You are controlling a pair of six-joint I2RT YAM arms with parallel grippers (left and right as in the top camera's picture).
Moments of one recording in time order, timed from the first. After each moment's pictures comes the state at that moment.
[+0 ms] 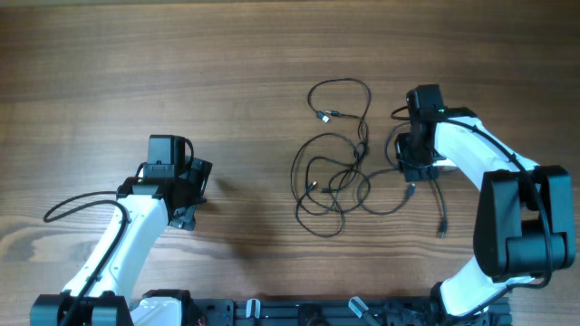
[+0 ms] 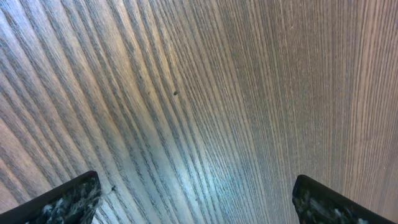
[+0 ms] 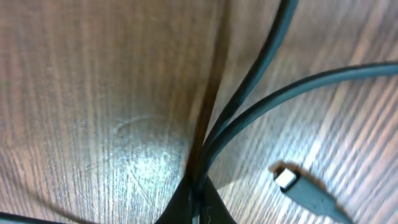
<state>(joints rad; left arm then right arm) -0.04 1.32 0.65 -0.60 0.02 -1.32 0.09 1.82 1.04 -0.75 0.04 1.49</state>
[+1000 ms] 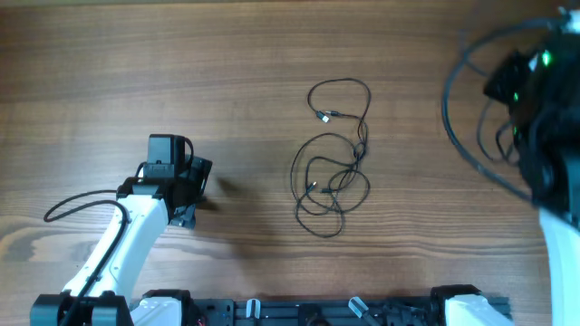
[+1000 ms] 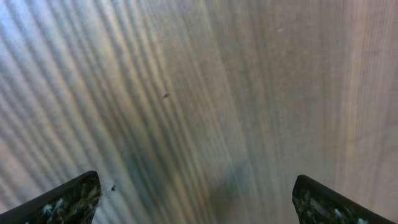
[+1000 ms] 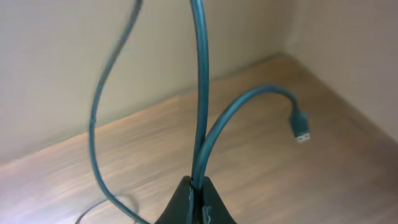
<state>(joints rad) -0.04 1.32 0.65 -0.57 0.02 -1.32 0.07 1.25 1.60 -0.90 0.35 0.31</state>
